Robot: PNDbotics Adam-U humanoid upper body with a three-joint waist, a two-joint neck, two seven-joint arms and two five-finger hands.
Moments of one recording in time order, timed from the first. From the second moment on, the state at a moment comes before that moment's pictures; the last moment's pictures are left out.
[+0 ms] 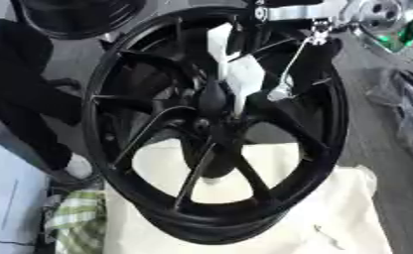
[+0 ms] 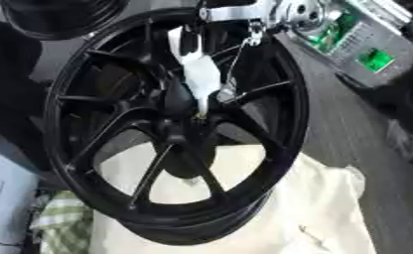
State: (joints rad) left arm -0.17 0.31 0.02 -1.85 0.28 0.14 0.42; right arm -1.00 -0.81 0.63 -1.81 0.29 0.33 0.71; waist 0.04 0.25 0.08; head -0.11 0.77
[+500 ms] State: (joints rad) left arm -0.17 0.31 0.02 -1.85 0.28 0.14 0.42; right arm -0.99 -0.80 0.64 -1.77 0.31 0.31 0.69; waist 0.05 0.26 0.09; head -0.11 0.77
